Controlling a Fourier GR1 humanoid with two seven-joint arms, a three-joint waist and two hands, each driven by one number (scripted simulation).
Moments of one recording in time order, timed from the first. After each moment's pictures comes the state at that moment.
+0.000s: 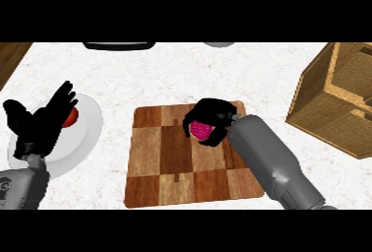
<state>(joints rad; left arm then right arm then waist) -0.21 0.31 0.11 -1.40 0.11 -0.03 0.23 -0.82 -0.03 0.33 -0.65 0.98 0.29 -0.61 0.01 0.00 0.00</state>
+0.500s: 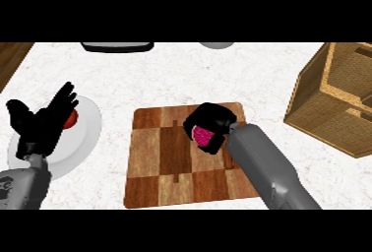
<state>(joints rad) -0.21 0.29 0.13 -1.39 0.09 -0.03 0.23 -0.74 -0.01 0.32 -0.71 0.98 0.23 -0.48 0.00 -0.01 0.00</state>
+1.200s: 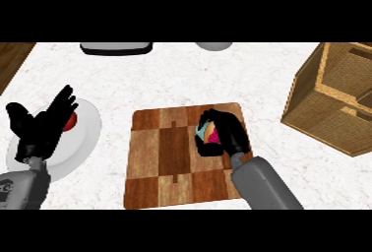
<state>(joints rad) -0.20 0.29 0.13 -1.37 0.09 -0.04 0.22 -0.42 0.00 0.37 -1.10 0.61 -0.22 0.17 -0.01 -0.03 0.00</state>
